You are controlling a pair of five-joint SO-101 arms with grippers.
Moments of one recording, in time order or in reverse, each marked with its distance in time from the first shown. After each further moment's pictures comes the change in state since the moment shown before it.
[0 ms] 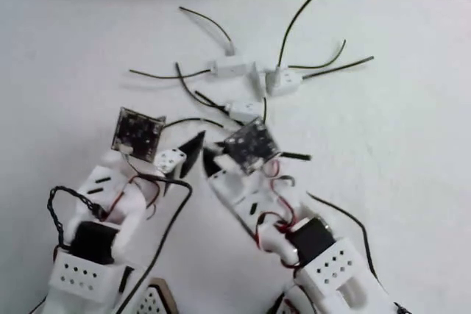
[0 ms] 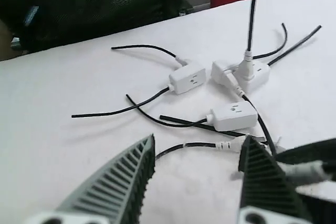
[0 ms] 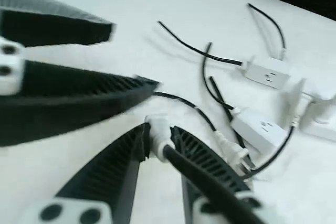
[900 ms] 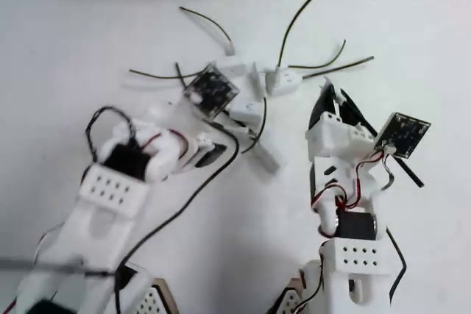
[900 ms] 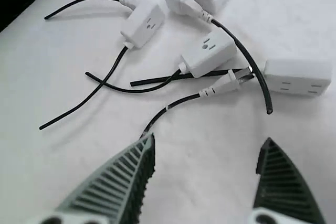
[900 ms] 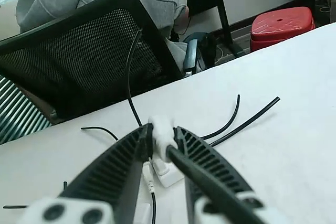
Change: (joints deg) left arm 5.5 42.3 -28.9 10.7 -19.6; right arm 36.7 0.0 6.6 -23.9 -20.8
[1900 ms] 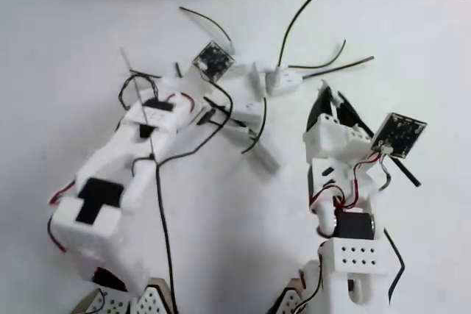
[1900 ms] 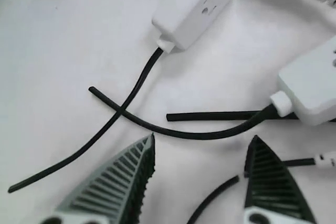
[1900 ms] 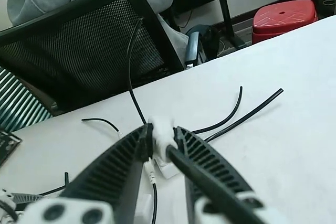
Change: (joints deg) left arm -9.0 51.9 -19.0 -31.2 -5.0; right arm -1.2 0.0 1.1 -0.1 0.0
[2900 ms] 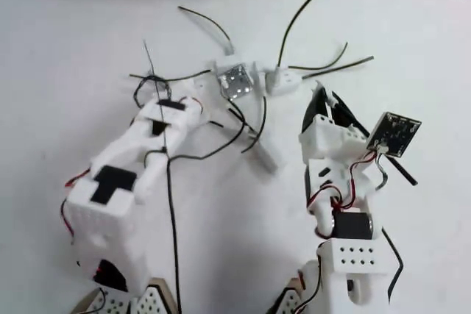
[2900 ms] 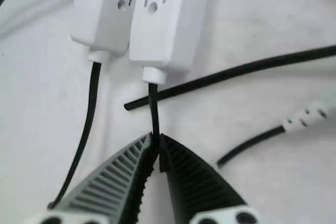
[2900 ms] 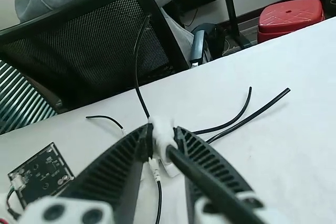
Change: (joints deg) left arm 1.5 6.0 -2.8 1.1 -18.0; right arm -0.6 0.0 0.1 0.0 0.0
